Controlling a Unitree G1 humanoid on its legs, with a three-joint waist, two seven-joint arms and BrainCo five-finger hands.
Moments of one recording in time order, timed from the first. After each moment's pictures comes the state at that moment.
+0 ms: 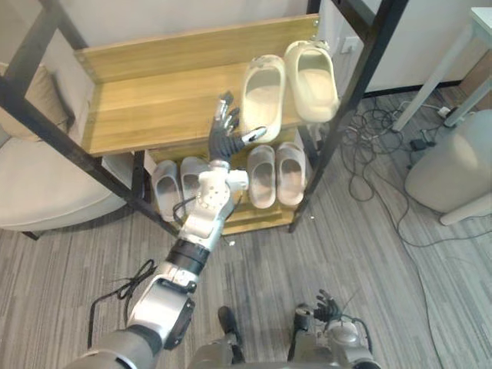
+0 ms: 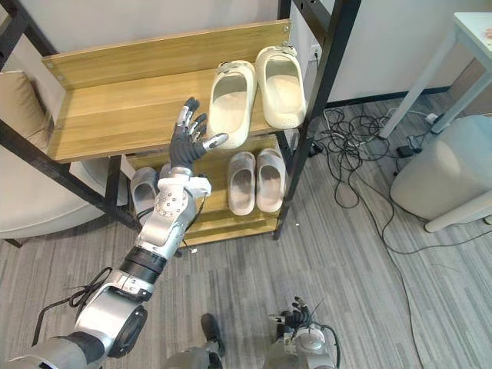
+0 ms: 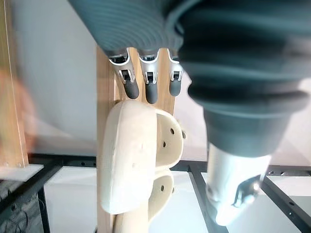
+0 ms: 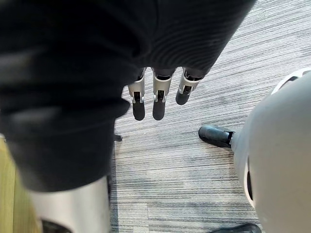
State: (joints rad) left arm -0.70 0.08 -0.24 0.41 -0.30 -0.19 0.32; right arm -0.03 -0.08 0.01 0.96 0.00 -0.08 -0.15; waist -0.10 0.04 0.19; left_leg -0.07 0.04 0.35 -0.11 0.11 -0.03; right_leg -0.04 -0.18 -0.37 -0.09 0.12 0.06
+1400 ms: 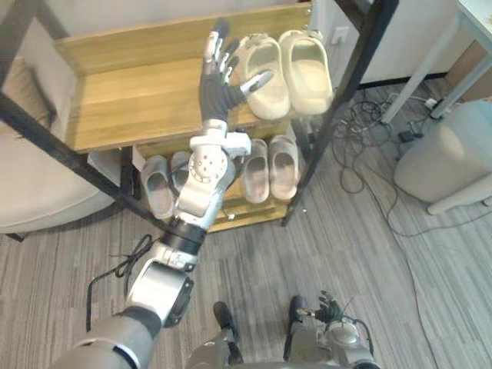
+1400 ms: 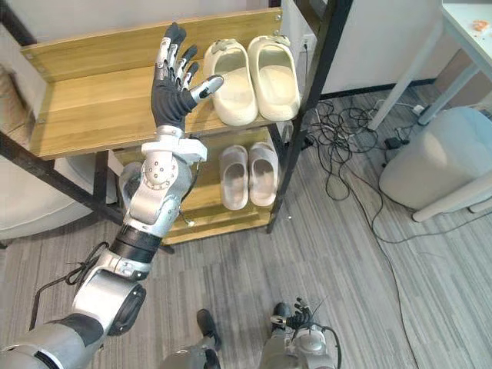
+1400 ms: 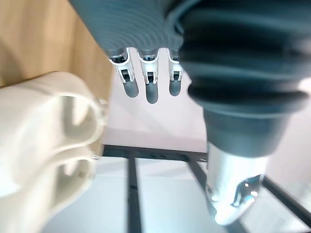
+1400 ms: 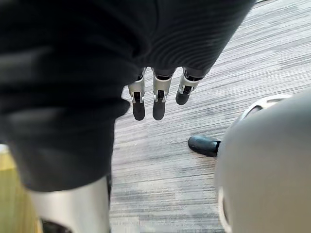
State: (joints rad) left arm -0.74 0.12 -0.26 0.10 -0.34 -0.20 0.30; right arm -0.02 -0.08 0.03 0.96 0.00 -0.07 -0.16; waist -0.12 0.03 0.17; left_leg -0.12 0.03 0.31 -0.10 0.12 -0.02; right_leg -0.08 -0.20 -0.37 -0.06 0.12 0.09
